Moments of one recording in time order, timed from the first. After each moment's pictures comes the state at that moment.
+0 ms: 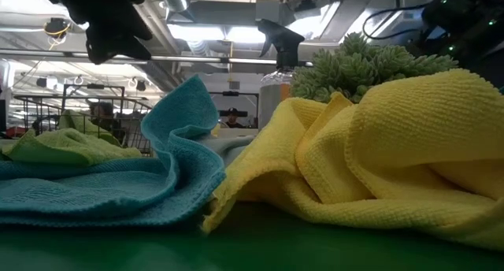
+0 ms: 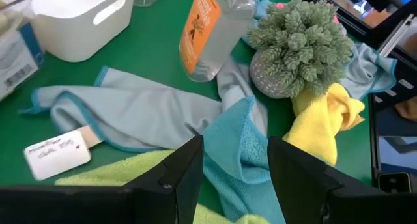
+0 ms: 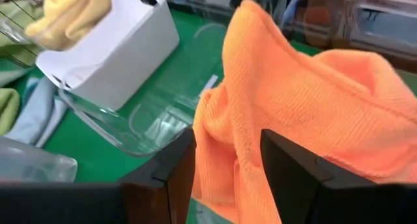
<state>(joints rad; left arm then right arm) -0.30 0.98 0.67 -0.37 -0.32 -0.76 -0.68 0.55 0.46 -0.53 -0.01 0.36</state>
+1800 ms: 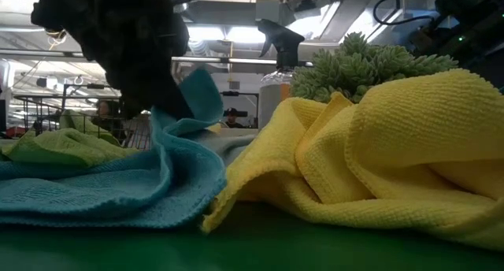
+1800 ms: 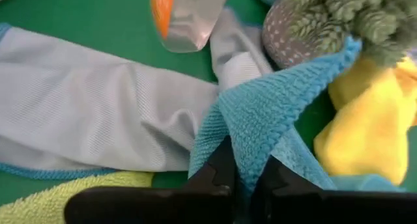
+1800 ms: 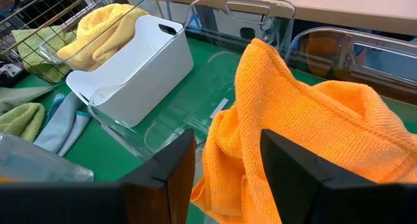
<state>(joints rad) -0.30 1.48 0.66 0.07 -0.29 -0.75 -0.68 0.45 0.46 -0.53 -0.02 0.34</state>
